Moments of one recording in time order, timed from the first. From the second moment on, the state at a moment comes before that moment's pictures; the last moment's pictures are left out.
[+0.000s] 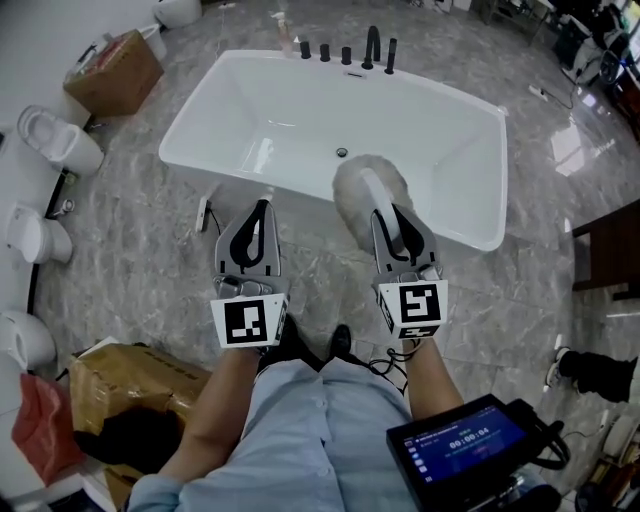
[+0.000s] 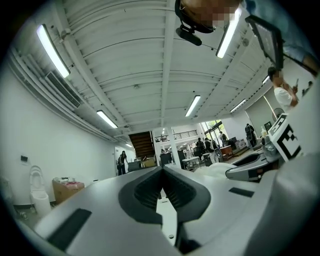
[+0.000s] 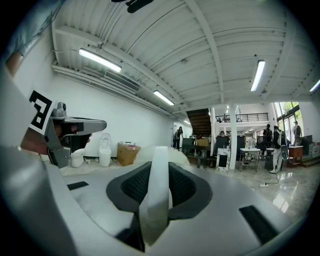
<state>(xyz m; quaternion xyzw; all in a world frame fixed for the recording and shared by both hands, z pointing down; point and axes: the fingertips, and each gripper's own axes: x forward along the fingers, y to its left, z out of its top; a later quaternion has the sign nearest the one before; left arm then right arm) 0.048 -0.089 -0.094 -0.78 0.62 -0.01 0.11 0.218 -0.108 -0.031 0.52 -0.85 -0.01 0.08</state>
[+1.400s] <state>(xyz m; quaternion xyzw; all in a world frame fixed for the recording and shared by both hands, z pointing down) -0.094 -0.176 0.079 -0.77 0.63 -0.07 -0.02 0.064 -0.180 0.133 0.43 -0.88 0.07 0.18</state>
